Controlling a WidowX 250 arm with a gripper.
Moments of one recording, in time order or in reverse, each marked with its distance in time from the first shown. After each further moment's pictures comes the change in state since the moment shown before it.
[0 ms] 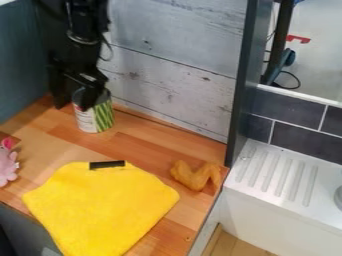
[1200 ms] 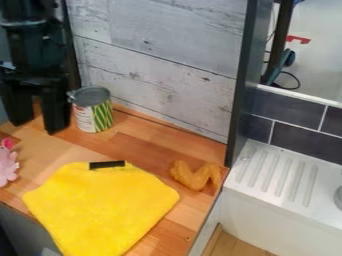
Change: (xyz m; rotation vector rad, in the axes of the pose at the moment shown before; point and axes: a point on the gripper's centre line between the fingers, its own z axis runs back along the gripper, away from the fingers) arm -0.146 -0.054 0.068 -0.386 0.048 -0.163
